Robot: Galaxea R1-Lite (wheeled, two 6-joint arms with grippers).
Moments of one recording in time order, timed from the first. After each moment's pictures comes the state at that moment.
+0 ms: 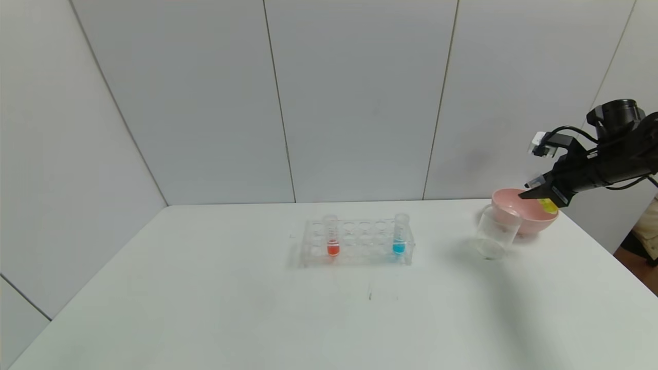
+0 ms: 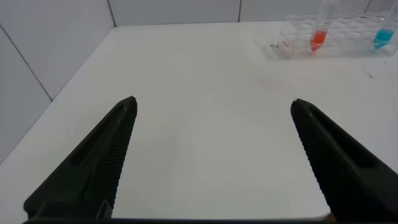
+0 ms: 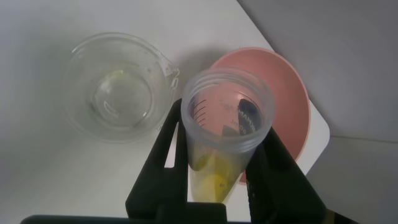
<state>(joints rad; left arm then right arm) 0.00 0.00 0.00 0.00 0.00 0.00 -0.19 2.21 -2.00 0.62 0.42 -0.92</state>
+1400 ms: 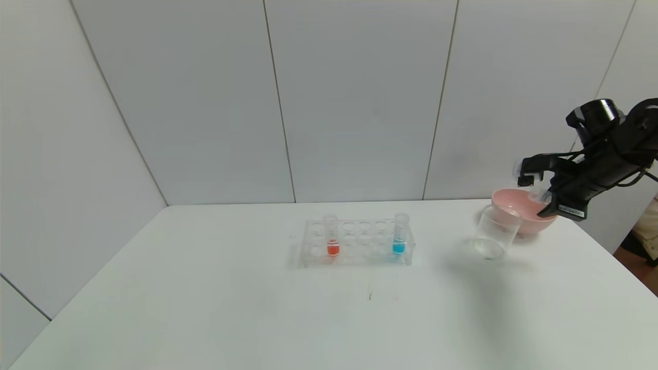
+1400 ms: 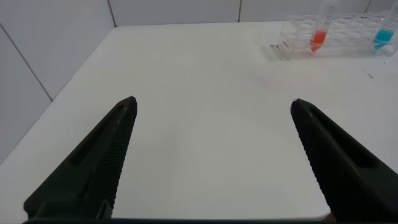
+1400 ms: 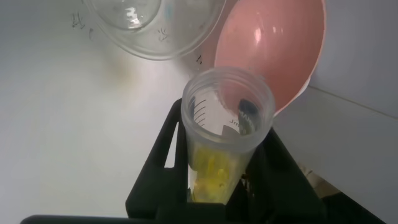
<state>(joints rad) 0.00 0.00 0.00 0.00 0.00 0.00 -0.09 2.16 -2.00 0.82 0.01 -1.19</state>
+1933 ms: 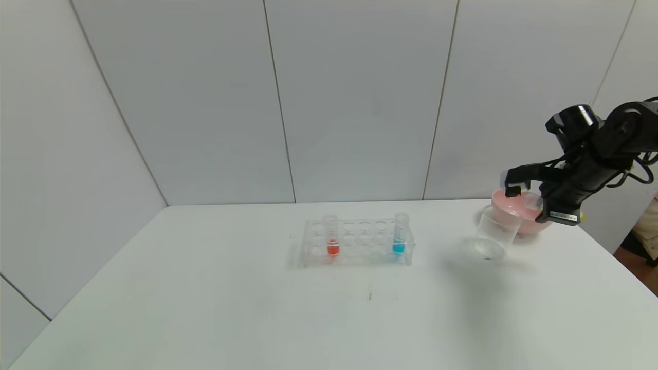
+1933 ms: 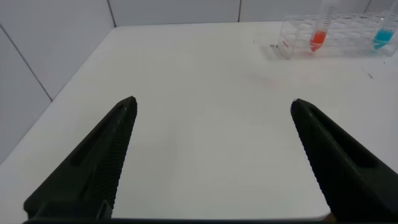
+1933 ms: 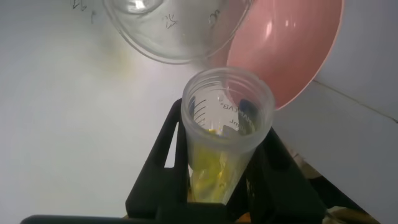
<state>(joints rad) 0.00 0.00 0.00 0.00 0.00 0.00 -0.03 2.18 -2.00 0.85 -0.14 -1.21</state>
